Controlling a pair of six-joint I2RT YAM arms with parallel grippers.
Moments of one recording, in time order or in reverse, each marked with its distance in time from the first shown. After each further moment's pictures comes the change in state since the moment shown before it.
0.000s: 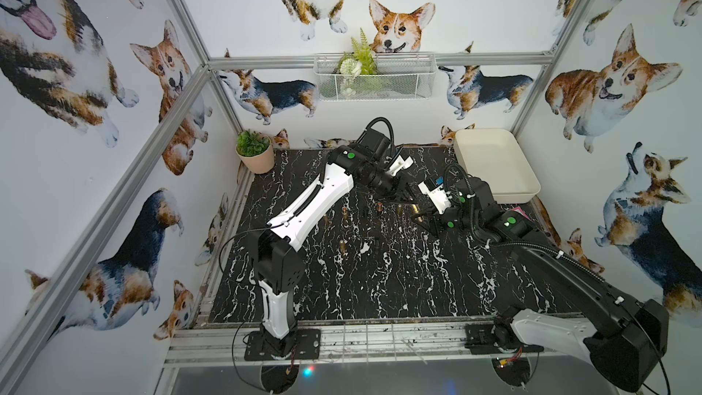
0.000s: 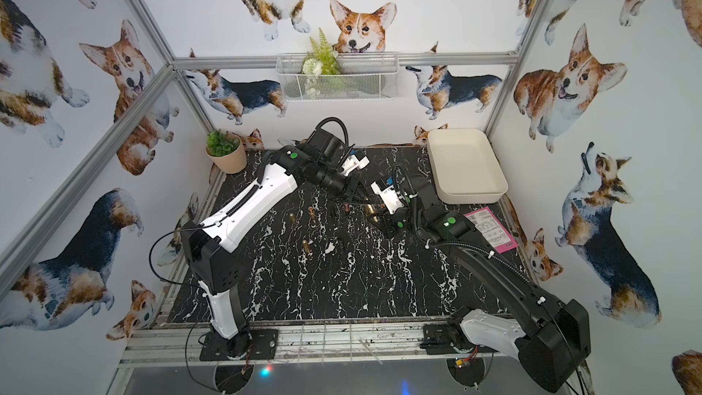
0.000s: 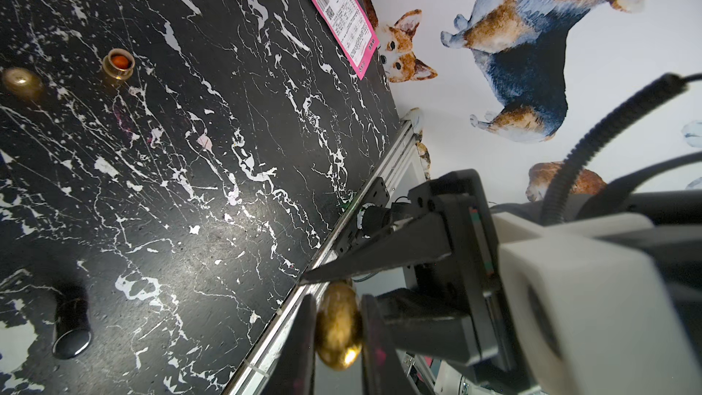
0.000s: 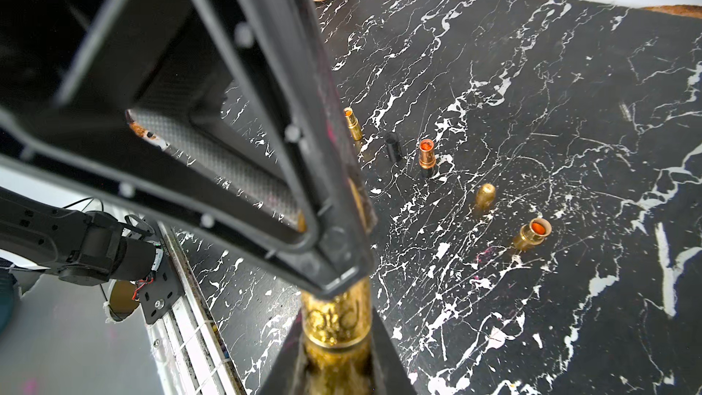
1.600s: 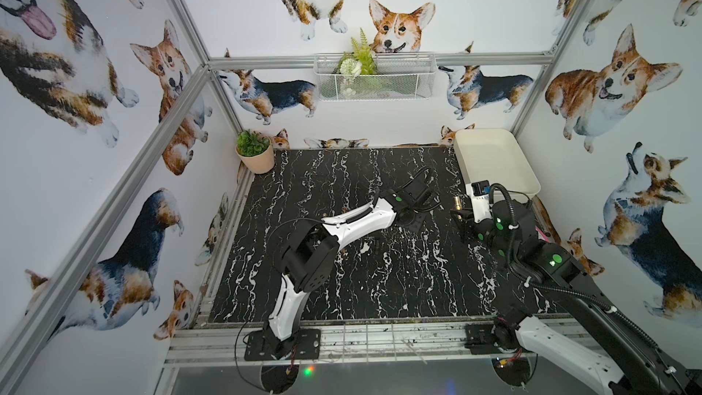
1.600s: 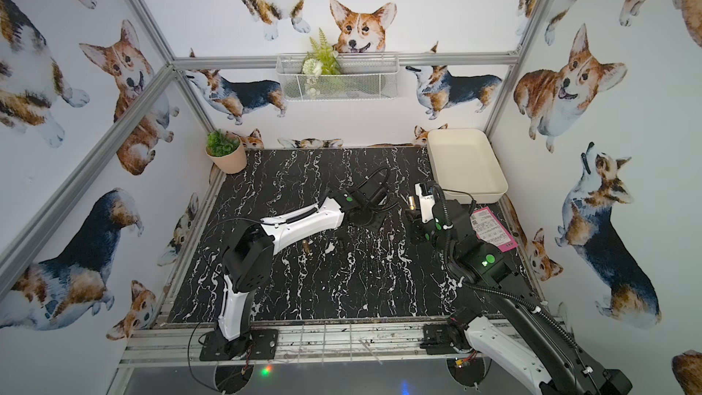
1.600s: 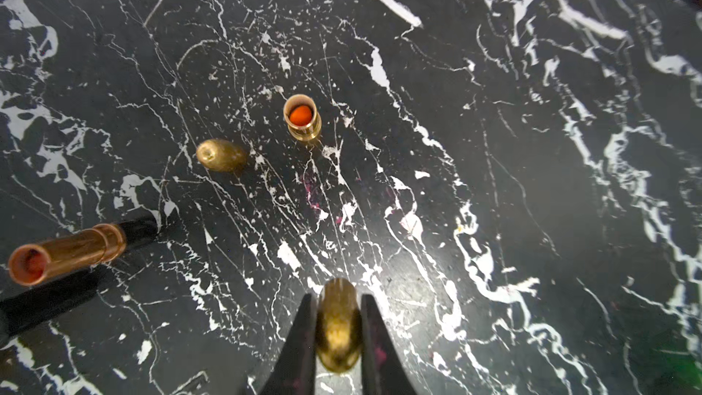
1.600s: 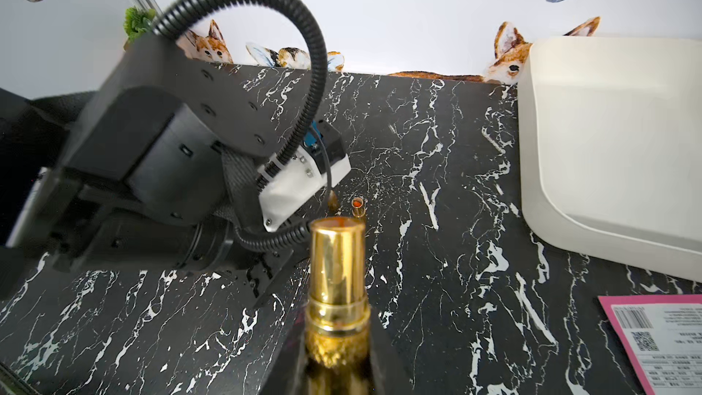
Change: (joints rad) left arm -0.274 0.177 -0.302 0.413 -0.868 0.079; right arm 0.002 -0.355 -0.119 -0.090 0.499 0.119
